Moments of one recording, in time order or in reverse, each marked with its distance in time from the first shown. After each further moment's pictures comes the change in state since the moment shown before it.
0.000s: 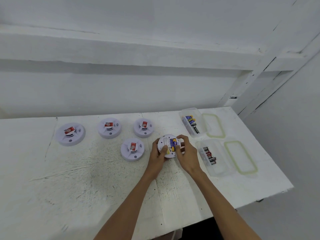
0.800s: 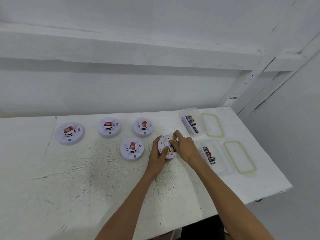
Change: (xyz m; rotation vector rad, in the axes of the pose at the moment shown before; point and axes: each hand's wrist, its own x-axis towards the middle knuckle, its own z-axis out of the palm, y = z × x) left_hand -0.007 0.004 0.001 0.085 -0.003 0.033; right_hand 0.037 -0.010 -0.005 -0.309 -0.209 -0.041
